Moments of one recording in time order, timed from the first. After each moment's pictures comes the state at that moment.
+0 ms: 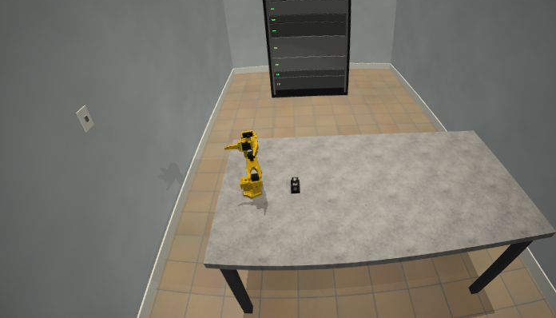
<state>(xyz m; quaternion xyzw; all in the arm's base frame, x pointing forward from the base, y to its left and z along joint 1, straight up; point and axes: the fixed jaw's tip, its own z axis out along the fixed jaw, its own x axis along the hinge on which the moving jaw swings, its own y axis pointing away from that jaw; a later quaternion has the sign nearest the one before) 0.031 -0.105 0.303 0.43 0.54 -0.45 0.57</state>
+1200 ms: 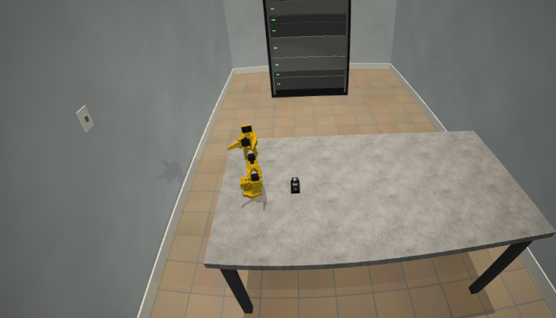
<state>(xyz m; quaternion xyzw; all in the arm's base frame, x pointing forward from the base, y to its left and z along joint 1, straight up) 0.025 -0.076 0.313 0.40 0.49 -0.49 0.61</state>
